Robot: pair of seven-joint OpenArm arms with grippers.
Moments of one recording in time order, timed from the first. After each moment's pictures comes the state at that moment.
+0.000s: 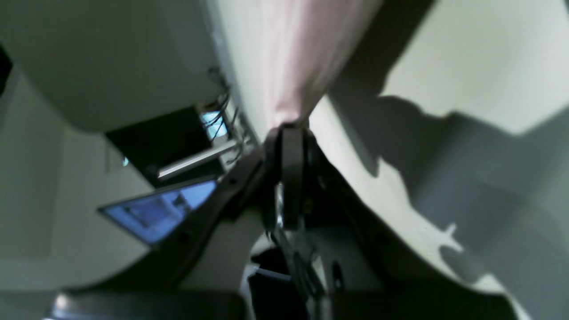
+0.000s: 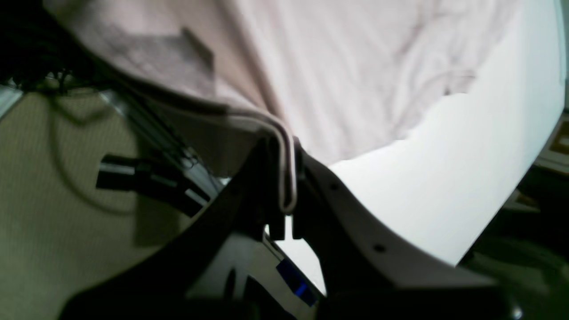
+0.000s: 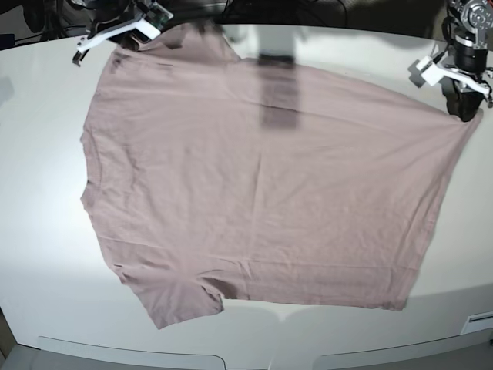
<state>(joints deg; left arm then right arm) 35.4 -41.4 13.6 87.1 52.4 22.5 21.2 -54.9 42.4 -16.0 131.1 -25.6 3.6 -45.5</state>
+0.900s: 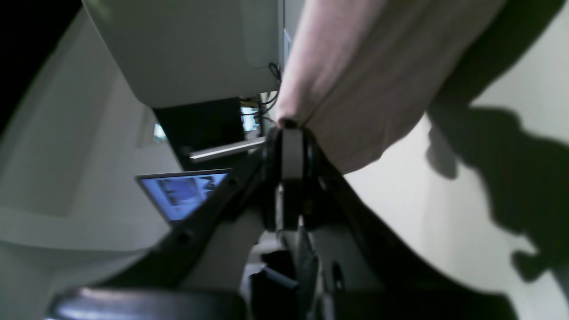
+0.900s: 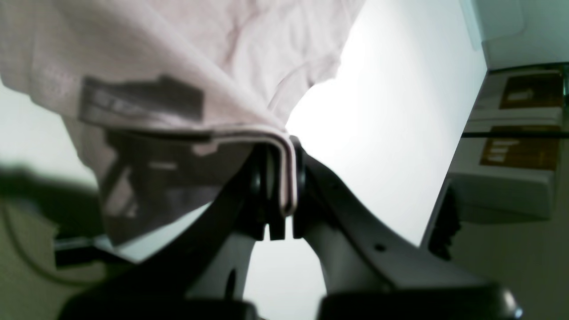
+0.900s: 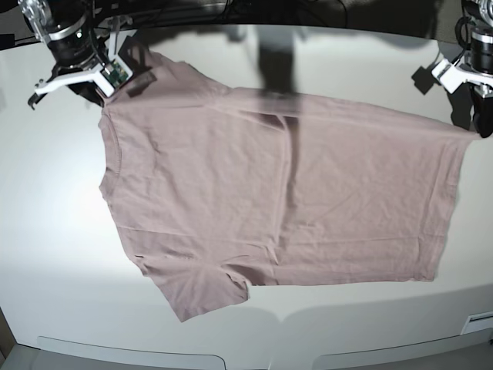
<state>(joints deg) 44.4 -41.5 2.2 102.4 49.5 23.5 18.0 -50.1 42.4 -1.4 134.8 -14.5 3.0 -42.9</state>
